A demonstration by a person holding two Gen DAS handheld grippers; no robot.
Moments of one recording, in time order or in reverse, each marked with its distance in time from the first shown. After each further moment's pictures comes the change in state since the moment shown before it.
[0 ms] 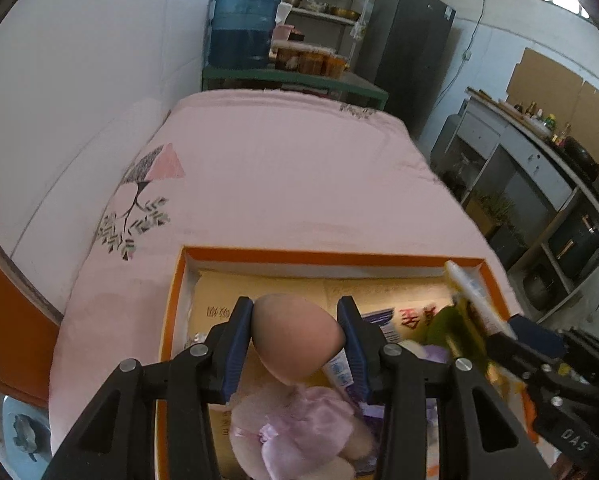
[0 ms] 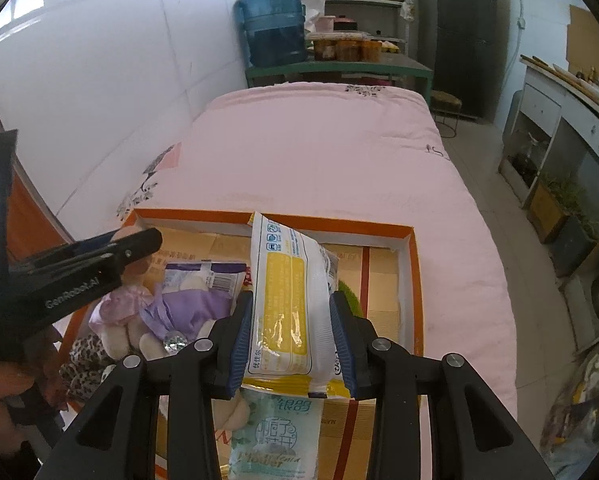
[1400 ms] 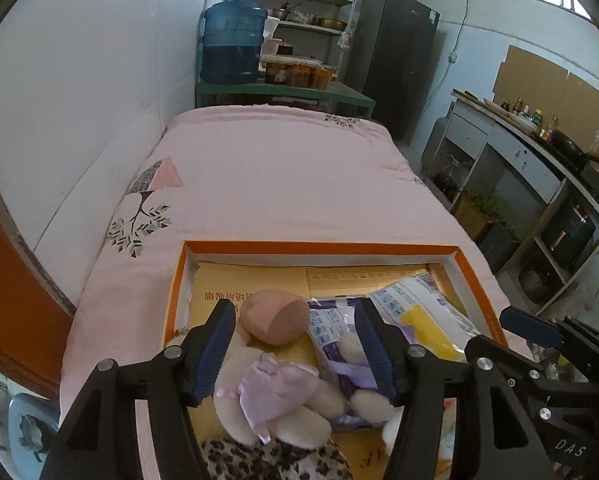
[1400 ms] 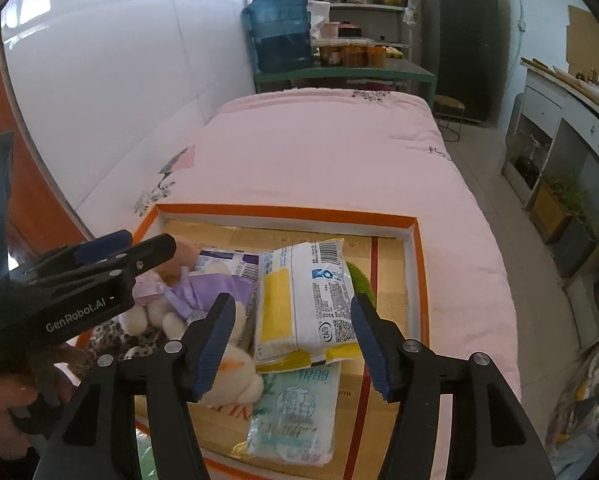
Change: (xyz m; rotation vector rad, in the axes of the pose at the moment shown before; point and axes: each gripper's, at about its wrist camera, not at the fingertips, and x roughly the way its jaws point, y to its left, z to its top) left arm -0.036 -0.014 -0.017 0.043 -0.047 -0.009; right arm -0.027 0.011 -0.016 0.005 -0.027 0.026
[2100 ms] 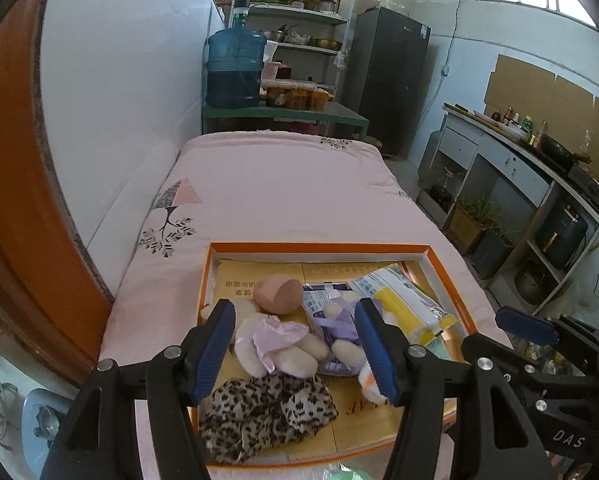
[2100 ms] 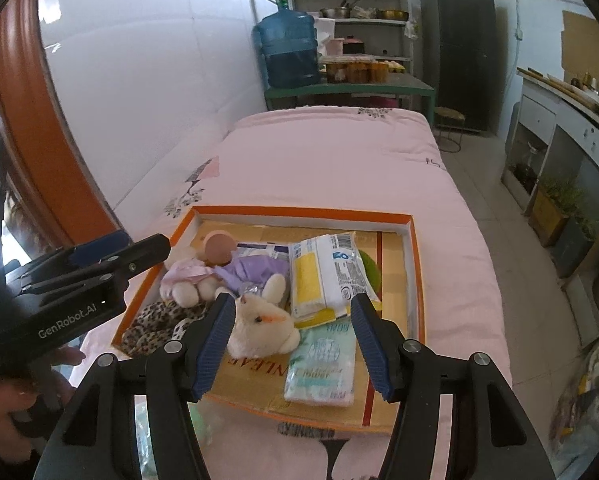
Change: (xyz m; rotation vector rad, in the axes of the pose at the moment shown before) left arm -0.075 -0.006 -0.019 0.020 -0.072 0.014; right arm -0.065 0.023 -0.022 -0.004 -0.048 0.017
